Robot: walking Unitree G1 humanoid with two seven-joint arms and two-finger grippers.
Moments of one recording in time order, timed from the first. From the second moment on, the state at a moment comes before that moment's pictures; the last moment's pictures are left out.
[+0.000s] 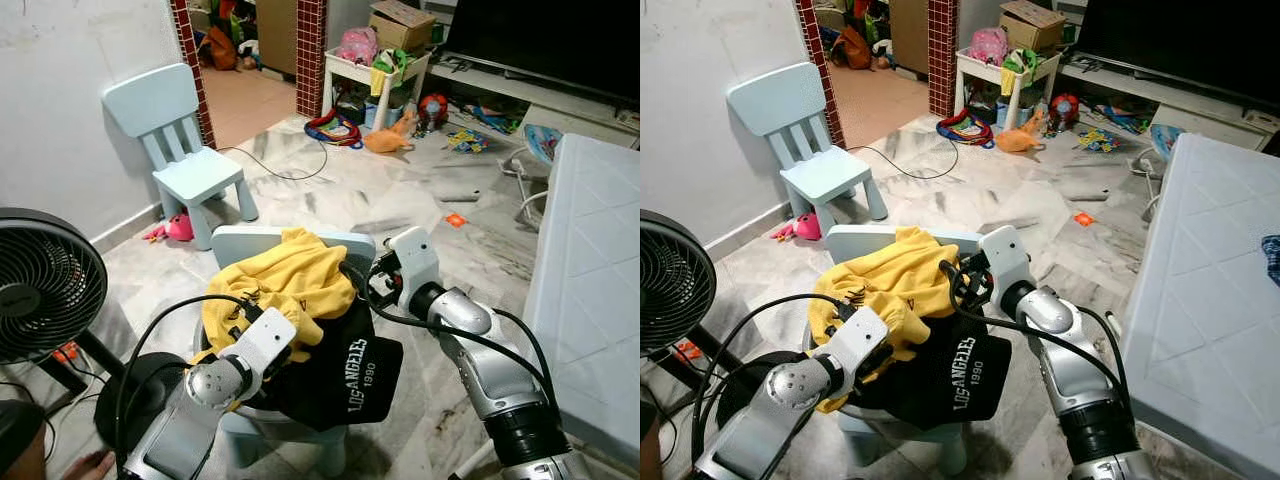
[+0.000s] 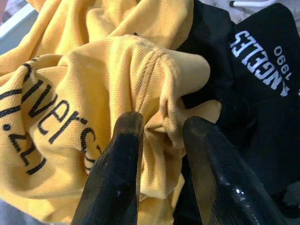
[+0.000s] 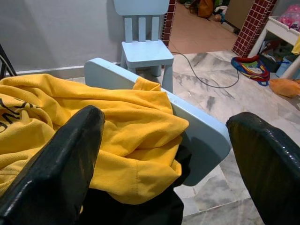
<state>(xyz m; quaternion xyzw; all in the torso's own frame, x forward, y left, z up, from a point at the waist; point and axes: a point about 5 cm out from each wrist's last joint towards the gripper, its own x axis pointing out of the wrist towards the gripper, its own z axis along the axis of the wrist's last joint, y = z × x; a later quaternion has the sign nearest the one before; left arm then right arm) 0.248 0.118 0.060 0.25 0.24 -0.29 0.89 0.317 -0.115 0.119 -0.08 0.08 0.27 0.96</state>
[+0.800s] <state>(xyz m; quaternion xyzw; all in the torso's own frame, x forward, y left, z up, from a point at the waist) 0.245 0.136 0.054 0.30 0.23 -0.31 0.87 0.316 -0.111 0.119 -0.07 0.08 0.28 0.95</state>
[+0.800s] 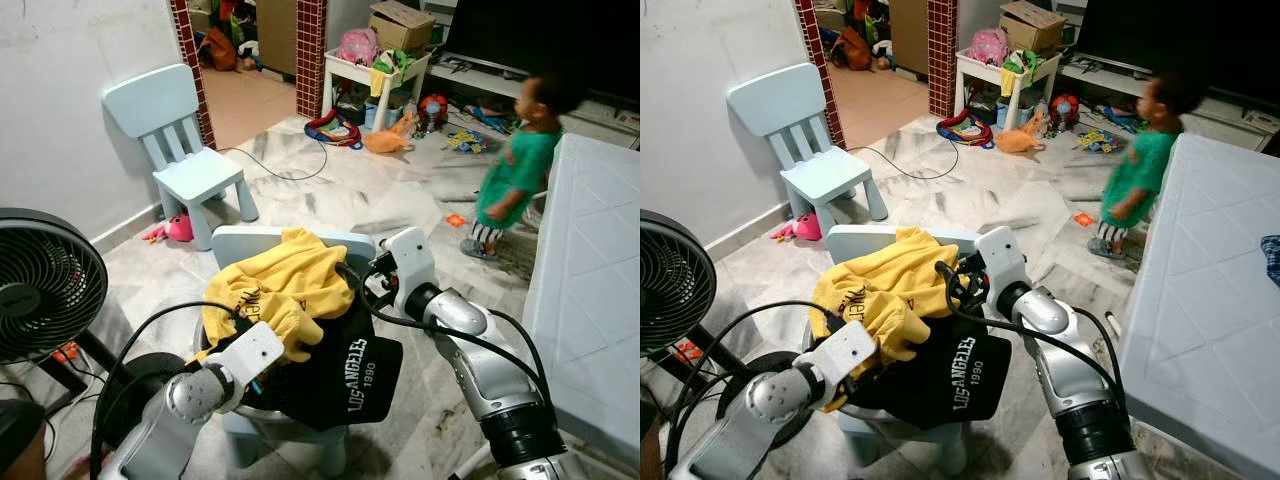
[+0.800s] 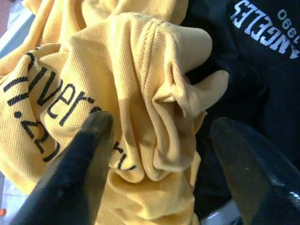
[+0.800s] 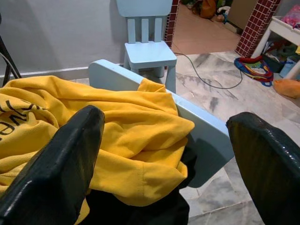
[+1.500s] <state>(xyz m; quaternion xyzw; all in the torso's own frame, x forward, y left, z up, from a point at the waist) 0.251 0.112 0.038 0.31 0.23 -0.37 0.85 0.316 -0.111 0.119 -0.07 0.08 0.28 0.95</state>
